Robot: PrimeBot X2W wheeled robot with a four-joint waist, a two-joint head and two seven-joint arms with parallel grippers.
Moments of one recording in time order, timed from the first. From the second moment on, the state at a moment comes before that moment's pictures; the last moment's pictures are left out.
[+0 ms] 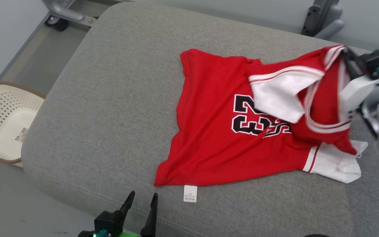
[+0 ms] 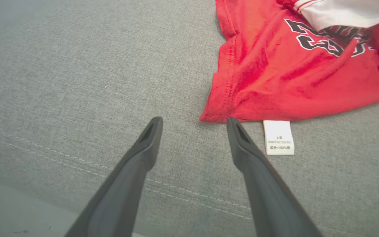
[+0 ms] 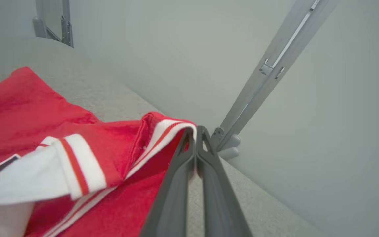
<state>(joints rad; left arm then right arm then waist) 0.00 0.05 -0.30 0.41 -0.30 -0.08 -0.26 -0.79 -0.35 0.28 0.85 0.04 0.13 -0.26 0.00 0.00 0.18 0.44</state>
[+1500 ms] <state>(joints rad) -0.01 0.05 -0.26 0.40 -0.31 -0.09 -0.26 -0.33 -0.21 -0.04 0.67 0.09 0.13 -0.26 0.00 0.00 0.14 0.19</state>
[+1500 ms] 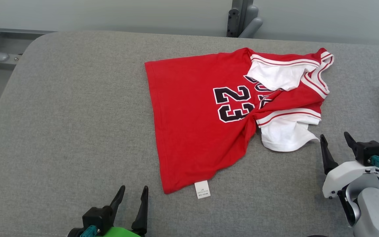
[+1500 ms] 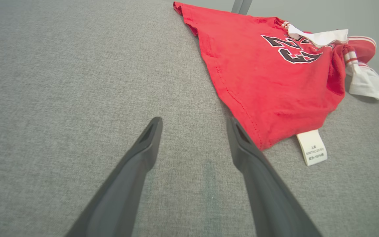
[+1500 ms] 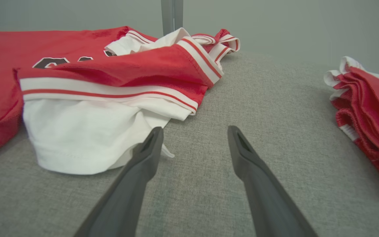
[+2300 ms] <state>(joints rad) 0.00 0.05 -0.25 0.40 -0.30 -0.10 -0.26 -0.32 -0.19 0.06 0.70 0.18 0.13 -0.26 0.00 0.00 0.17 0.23</state>
